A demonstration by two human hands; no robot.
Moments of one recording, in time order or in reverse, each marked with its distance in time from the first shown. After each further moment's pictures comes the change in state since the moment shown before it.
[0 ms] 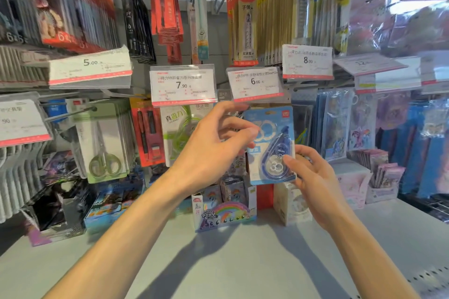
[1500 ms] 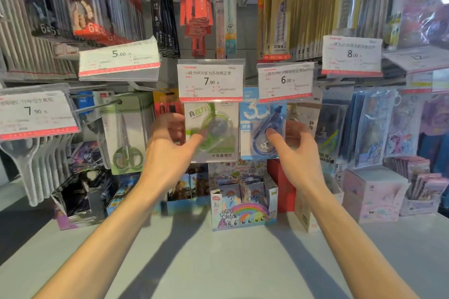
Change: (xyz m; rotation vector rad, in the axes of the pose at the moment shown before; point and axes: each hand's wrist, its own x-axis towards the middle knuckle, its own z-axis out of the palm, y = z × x) left_hand -0.013 -0.081 -0.080 0.311 0.550 -0.168; right_hand 0.052 0.014 0.072 -0.320 0.052 -0.236
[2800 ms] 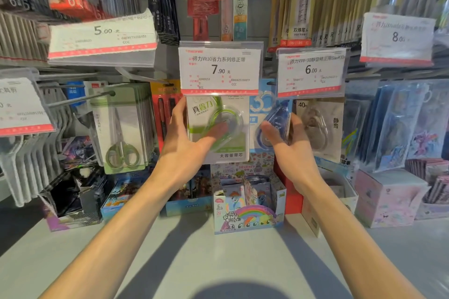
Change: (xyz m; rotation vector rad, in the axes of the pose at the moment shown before) left_hand 0.015 -0.008 0.023 -0.022 -0.143 -0.029; right_hand 0.030 0.026 0.034 0.065 -0.148 0.040
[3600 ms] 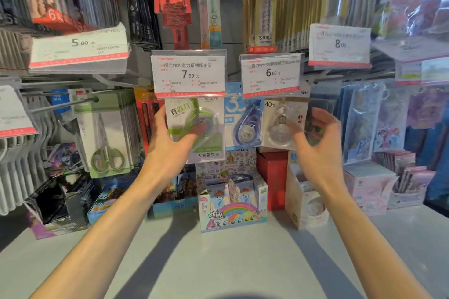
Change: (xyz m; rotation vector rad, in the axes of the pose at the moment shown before) left_hand -0.003 0.000 0.009 -0.028 0.045 -0.052; right_hand -0.023 -0.011 -0.077 -0.178 0.317 -0.157
